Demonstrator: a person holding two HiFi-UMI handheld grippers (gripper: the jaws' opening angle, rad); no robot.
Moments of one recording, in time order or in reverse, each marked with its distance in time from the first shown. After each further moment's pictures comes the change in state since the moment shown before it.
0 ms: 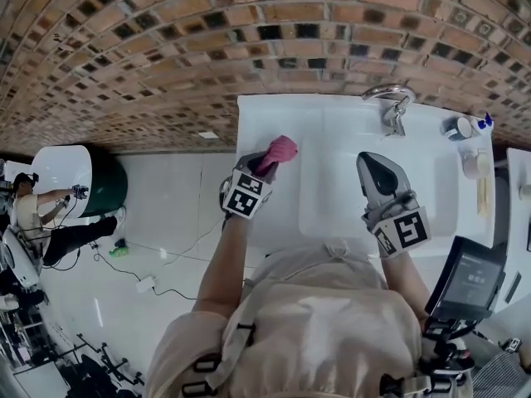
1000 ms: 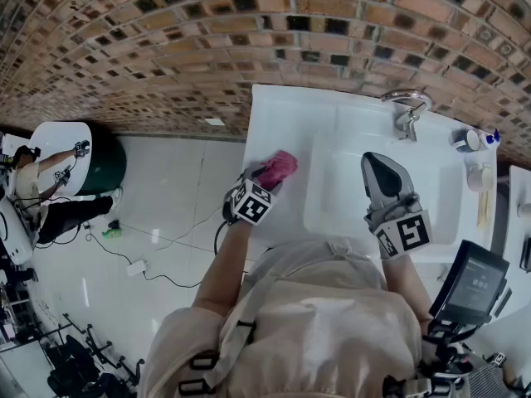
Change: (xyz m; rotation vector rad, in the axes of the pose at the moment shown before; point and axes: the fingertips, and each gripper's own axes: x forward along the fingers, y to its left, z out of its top) left arm 0.005 -0.029 -0.105 -0.024 0.196 -0.025; right arm 0.013 0.024 0.000 -0.017 0.021 0.048
